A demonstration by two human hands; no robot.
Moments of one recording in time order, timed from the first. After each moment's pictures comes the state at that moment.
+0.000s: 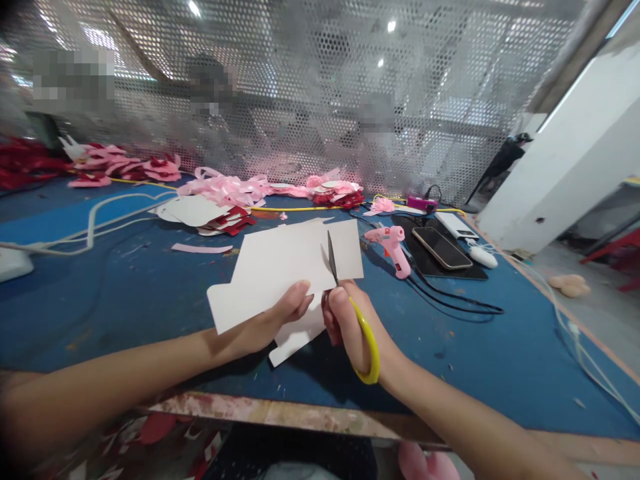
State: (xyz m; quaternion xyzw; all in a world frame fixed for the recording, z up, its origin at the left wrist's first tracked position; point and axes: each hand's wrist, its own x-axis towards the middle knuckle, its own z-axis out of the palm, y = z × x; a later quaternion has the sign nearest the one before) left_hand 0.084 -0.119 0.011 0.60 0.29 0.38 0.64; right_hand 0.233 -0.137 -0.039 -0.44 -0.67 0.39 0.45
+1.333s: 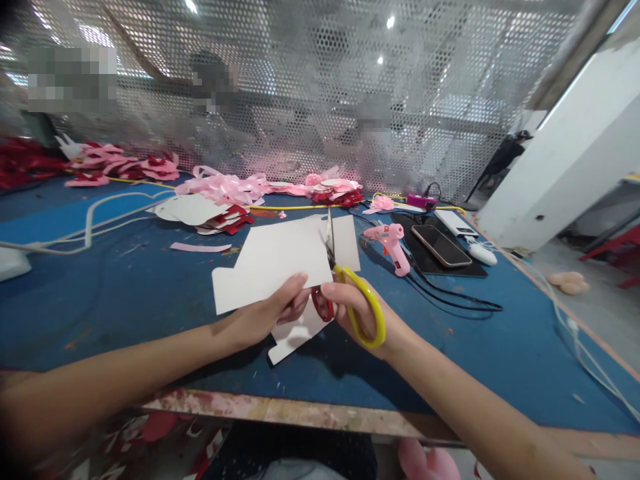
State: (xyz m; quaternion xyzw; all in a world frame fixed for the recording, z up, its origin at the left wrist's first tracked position) left_hand 0.078 -0.109 0.000 0.65 0.35 0.28 0.62; right_hand 0.235 -0.120 -0.017 -0.29 -0.54 0.64 0.47
